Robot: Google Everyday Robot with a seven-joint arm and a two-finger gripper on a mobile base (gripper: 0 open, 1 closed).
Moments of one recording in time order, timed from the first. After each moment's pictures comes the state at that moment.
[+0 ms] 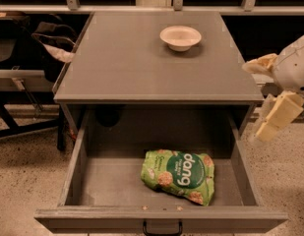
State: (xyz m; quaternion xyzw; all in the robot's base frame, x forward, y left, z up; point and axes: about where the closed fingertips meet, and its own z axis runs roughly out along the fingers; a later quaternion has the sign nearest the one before) arm 0.448 -0.197 0.928 -0.62 0.74 0.11 0.25
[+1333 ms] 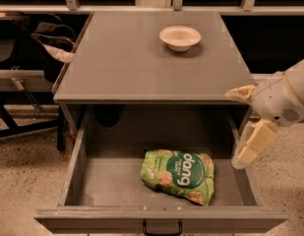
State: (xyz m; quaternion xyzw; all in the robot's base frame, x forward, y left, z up) arm 0.441 -0.180 0.859 -0.62 0.73 0.17 0.24
